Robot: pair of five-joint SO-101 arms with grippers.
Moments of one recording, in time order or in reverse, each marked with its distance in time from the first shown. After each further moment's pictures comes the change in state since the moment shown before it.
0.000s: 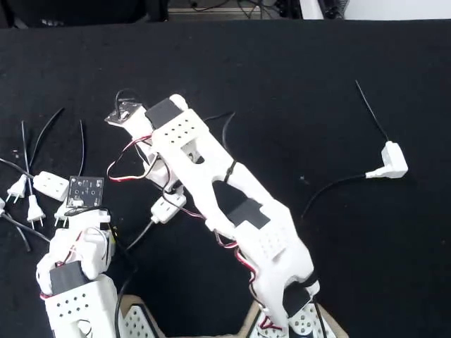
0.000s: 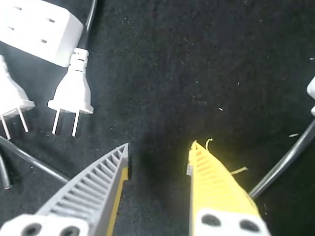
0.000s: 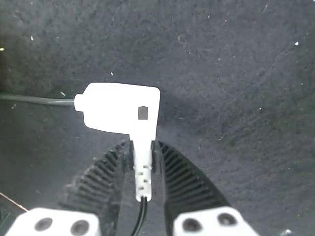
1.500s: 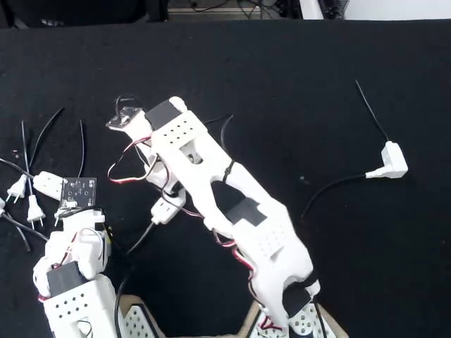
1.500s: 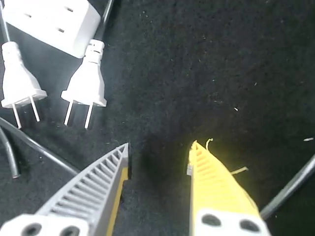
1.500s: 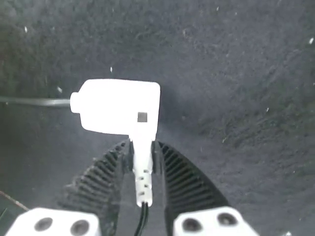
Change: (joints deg) left arm -3.2 0.0 0.0 0.0 0.0; right arm 0.1 4.4 -2.1 0.1 1.1
